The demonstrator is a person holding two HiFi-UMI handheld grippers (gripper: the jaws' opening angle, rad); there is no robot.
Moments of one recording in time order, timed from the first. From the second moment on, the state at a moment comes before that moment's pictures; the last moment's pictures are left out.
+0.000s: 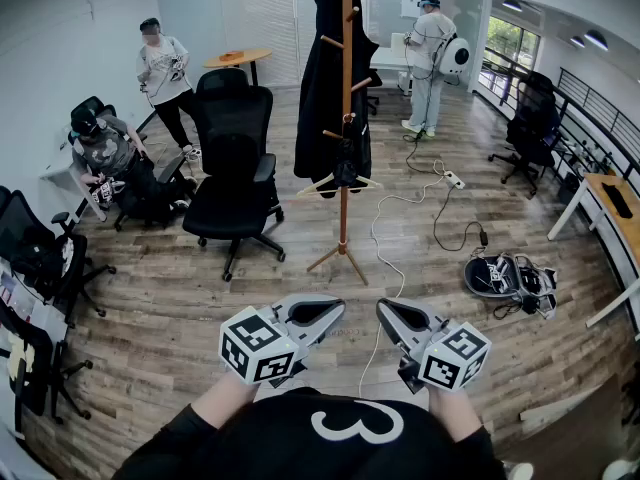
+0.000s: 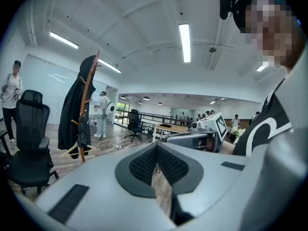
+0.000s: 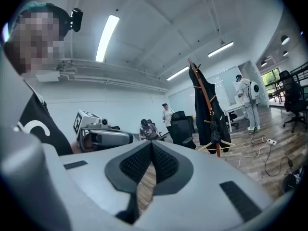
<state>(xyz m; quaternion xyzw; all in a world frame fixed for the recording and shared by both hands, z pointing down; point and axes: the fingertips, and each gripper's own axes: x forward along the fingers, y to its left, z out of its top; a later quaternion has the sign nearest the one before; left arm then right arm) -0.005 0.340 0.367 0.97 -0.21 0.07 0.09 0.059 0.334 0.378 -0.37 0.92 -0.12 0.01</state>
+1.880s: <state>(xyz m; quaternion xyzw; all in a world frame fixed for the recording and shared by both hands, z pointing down) -0.013 0.097 0.388 0.97 -0.19 0.08 0.14 0.045 0.098 0.413 -0.38 0.90 -0.20 0.01</state>
